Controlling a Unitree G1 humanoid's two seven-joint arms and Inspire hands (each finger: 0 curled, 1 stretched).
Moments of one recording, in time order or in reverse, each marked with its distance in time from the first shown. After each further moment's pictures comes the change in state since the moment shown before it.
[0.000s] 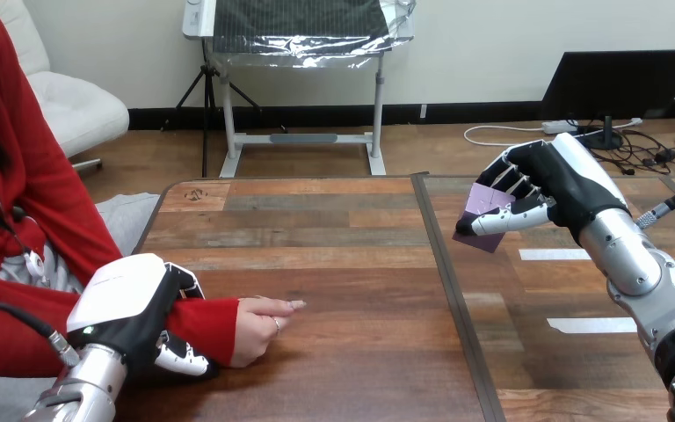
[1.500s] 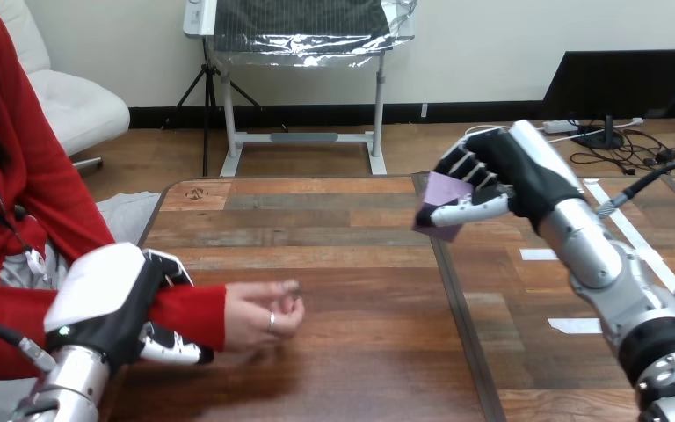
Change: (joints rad) left arm 0.082 0.002 0.084 -0.145 -0.048 -0.006 0.018; right arm 0.000 0.087 0.004 -0.085 0.001 0.007 0.007
